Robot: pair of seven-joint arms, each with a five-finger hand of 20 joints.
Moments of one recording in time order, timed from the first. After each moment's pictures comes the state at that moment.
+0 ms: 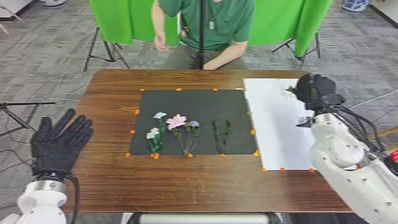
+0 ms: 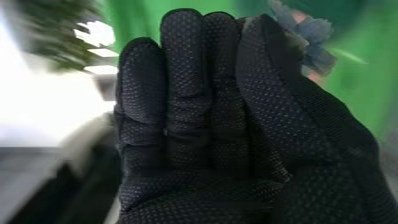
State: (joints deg) left arm 127.7 -57.6 -99.9 -119.9 11.2 13.6 17.8; right arm -80.0 -44.1 61.8 -93.8 -137.9 22.3 24.6
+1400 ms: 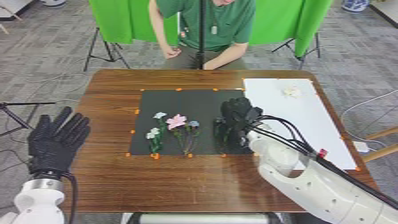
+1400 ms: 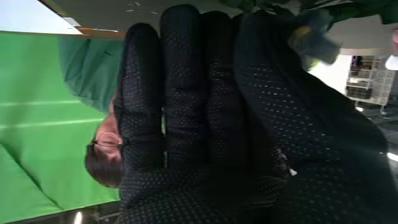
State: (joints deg) left arm 127.6 -57.1 -100.5 -120.2 10.5 14.2 18.6; right arm -66.0 -50.7 35.8 -93.8 -139.2 7.5 20.4
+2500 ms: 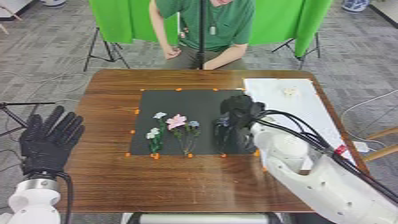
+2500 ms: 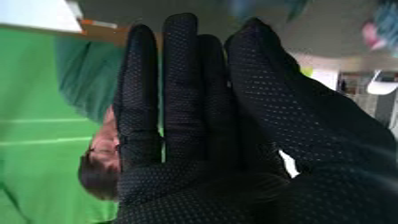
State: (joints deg) left arm 128.0 -57.3 -101.6 -120.5 9.0 14.6 19.9; right arm -70.1 -49.9 45.4 -103.1 -139.3 -8.5 18.0
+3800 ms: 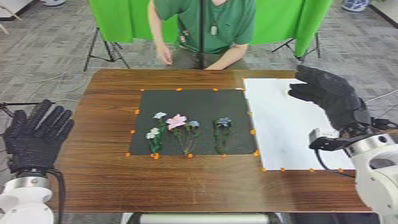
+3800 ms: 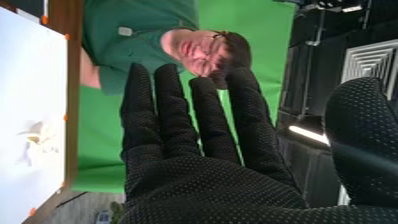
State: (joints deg) left arm 128.5 -57.8 -104.1 -122.0 9.2 14.8 21.5; right arm -113.1 -52.4 101.2 -120.0 -58.5 -1.1 -2.2
